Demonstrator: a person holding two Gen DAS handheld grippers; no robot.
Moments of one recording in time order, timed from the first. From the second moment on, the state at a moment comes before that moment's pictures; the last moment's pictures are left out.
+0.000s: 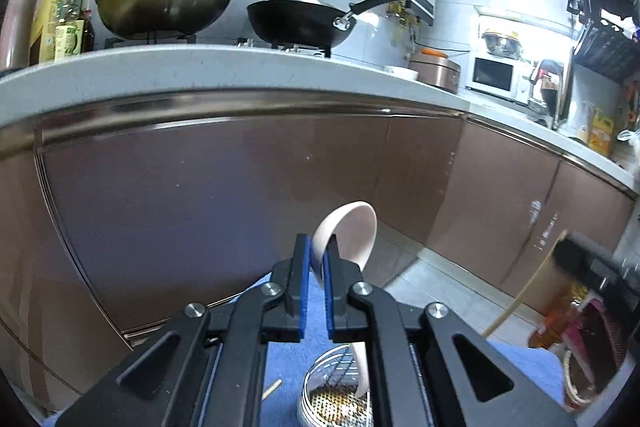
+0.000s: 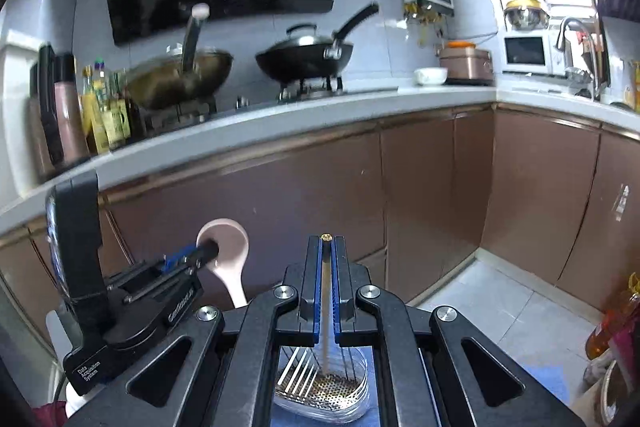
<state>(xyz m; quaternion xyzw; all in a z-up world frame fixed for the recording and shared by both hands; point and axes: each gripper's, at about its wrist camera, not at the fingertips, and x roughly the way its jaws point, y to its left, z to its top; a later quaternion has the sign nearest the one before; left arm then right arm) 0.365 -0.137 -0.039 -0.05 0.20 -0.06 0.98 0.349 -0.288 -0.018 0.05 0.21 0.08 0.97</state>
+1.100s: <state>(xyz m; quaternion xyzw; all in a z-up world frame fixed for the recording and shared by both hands) 0.233 -0.059 0.019 -0.03 0.21 -0.12 0.97 0.174 -0.300 0.012 0.07 0.21 0.04 0.97</state>
